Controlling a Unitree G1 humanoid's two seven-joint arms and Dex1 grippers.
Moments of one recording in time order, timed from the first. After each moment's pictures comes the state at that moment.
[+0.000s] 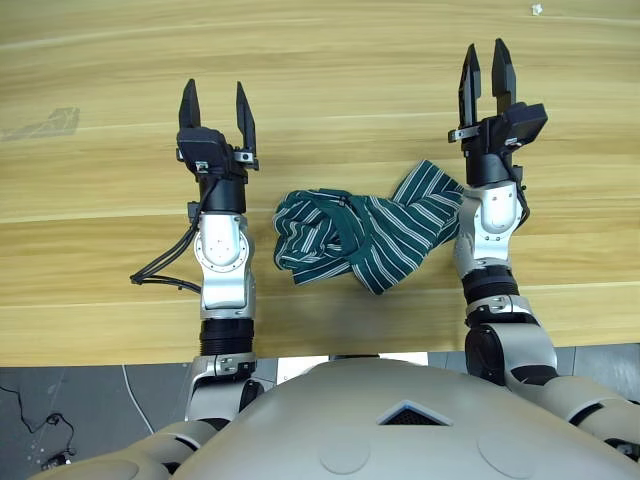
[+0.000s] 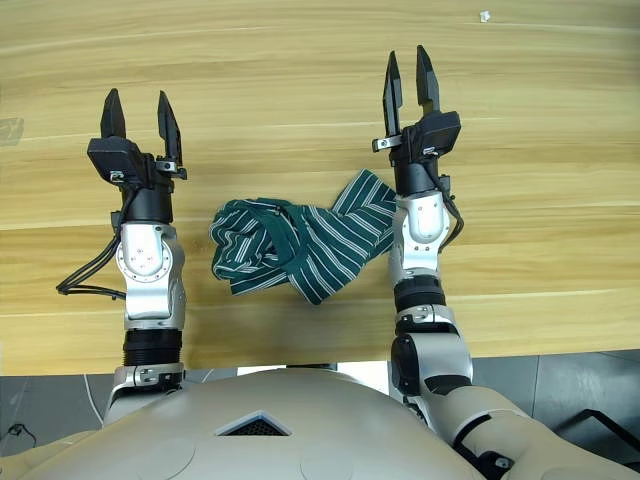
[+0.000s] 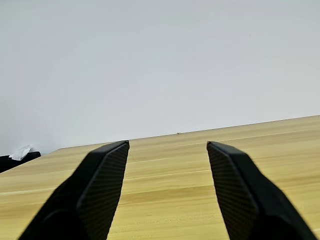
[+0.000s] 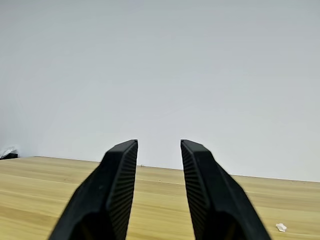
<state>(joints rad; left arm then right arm) 0.02 0.06 0.05 0.04 0.06 -0.37 0.02 -0.32 -0.02 -0.06 0.64 0.10 -0.89 0.27</state>
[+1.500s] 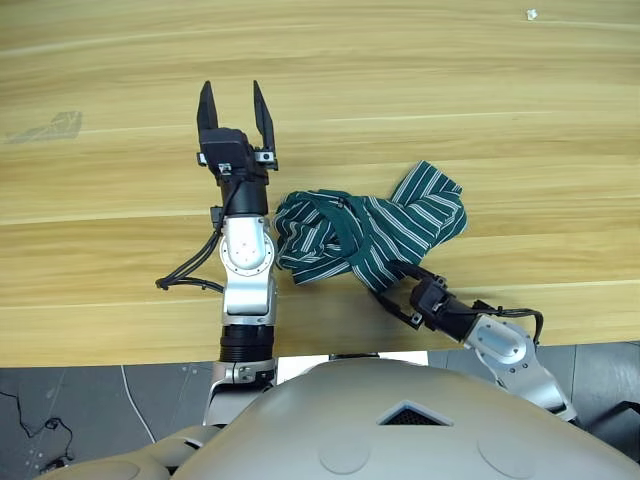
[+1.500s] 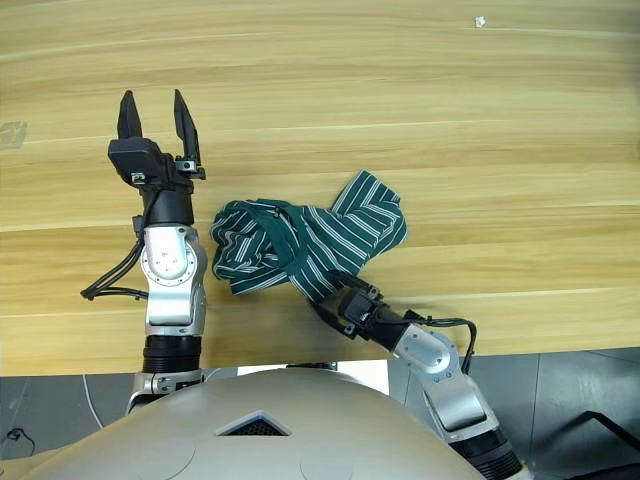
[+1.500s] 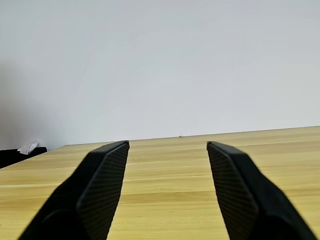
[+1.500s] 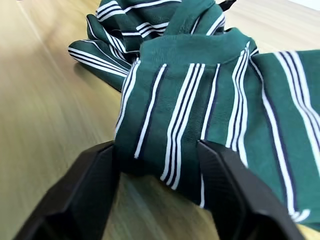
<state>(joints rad) 0.06 -0.04 -0.03 -0.05 0.15 -0.30 0.12 0.52 -0.46 0.38 -0.34 -0.06 -0.06 0.55</state>
